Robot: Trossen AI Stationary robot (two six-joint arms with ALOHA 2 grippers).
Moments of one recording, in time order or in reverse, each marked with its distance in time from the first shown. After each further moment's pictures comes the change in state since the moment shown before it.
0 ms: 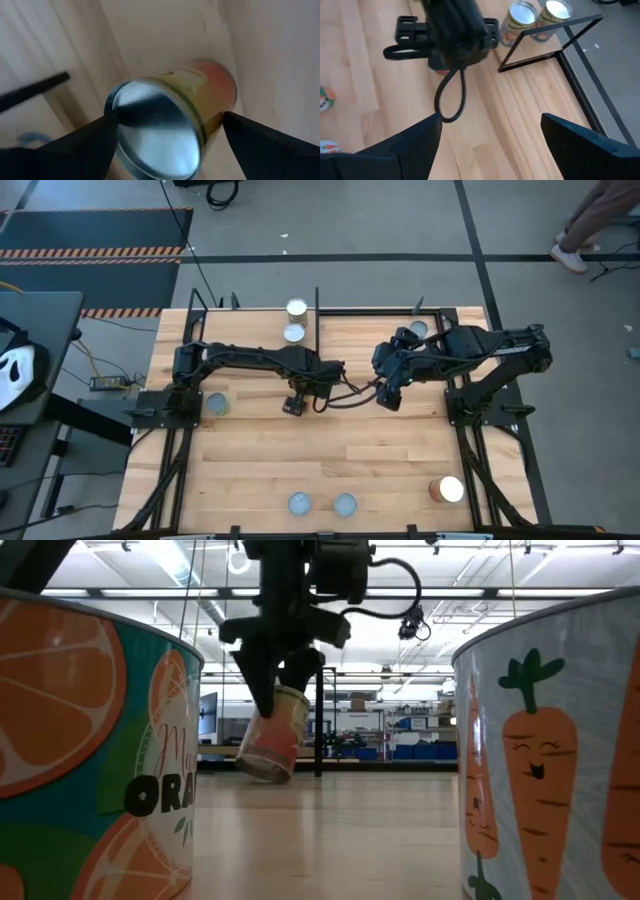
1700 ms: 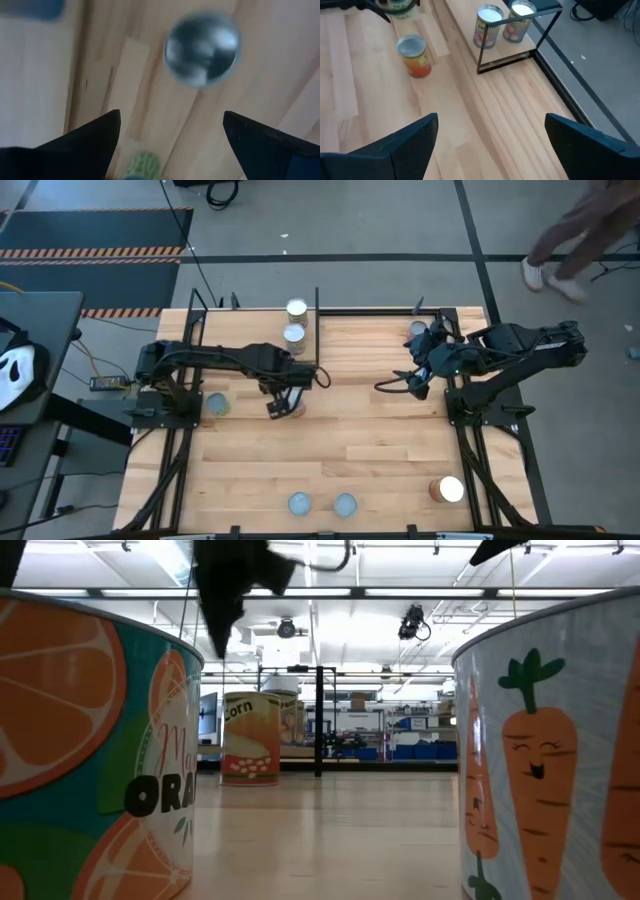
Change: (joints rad) left arm -0.069 -0.273 -0.107 -0.232 -0.044 -0.694; right arm -0.002 -0.395 -0.431 0.178 0.098 0.014
